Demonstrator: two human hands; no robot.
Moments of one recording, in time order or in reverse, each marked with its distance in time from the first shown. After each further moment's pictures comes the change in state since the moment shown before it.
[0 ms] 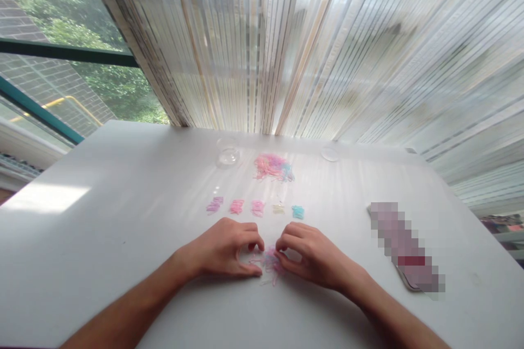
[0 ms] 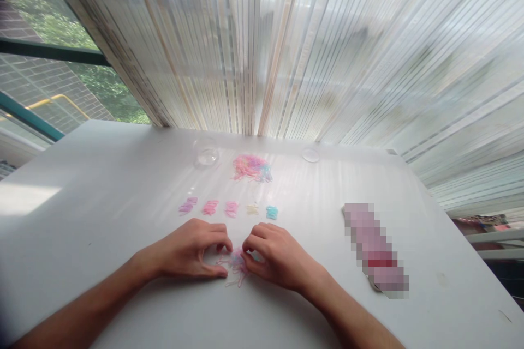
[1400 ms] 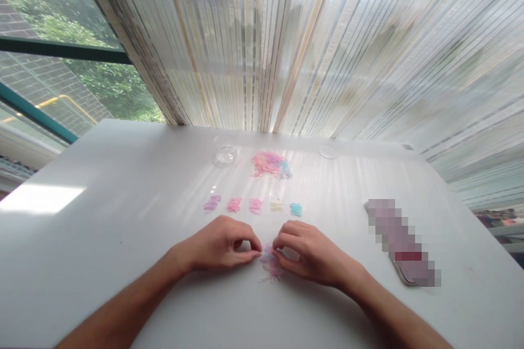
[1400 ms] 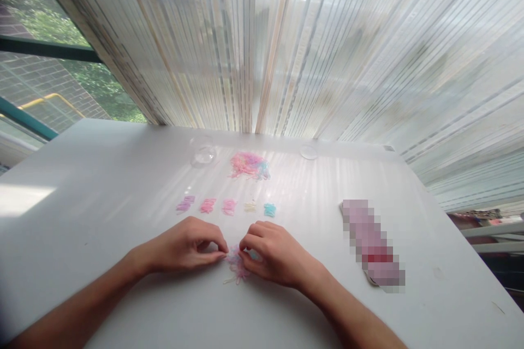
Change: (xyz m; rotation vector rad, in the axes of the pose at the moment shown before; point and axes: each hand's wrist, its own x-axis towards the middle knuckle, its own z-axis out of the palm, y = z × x) left_hand -0.001 0.001 -0.006 -0.258 0.020 -0.003; right_hand 0.001 -0.001 -0.002 -0.018 -0.036 -0.012
